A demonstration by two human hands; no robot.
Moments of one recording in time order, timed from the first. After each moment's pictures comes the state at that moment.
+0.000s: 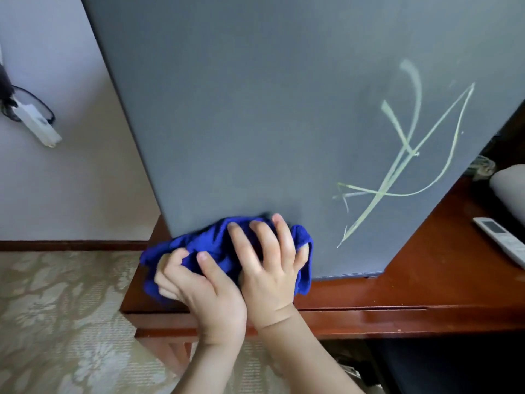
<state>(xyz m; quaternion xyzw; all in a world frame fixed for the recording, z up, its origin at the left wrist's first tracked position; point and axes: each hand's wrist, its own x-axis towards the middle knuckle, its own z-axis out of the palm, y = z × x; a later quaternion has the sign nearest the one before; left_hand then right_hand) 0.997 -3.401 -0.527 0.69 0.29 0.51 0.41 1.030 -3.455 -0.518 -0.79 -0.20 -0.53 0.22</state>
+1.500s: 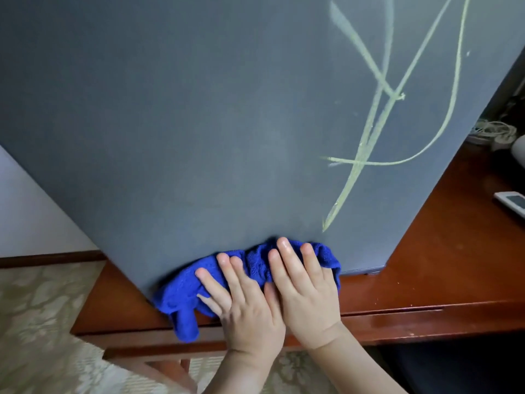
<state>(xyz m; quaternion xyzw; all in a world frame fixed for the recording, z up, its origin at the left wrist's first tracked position) 1.032 -3.474 -0.632 0.88 0.14 0.42 0.14 1.075 -3.563 -0.606 -0.79 -0.31 -0.50 0.16</state>
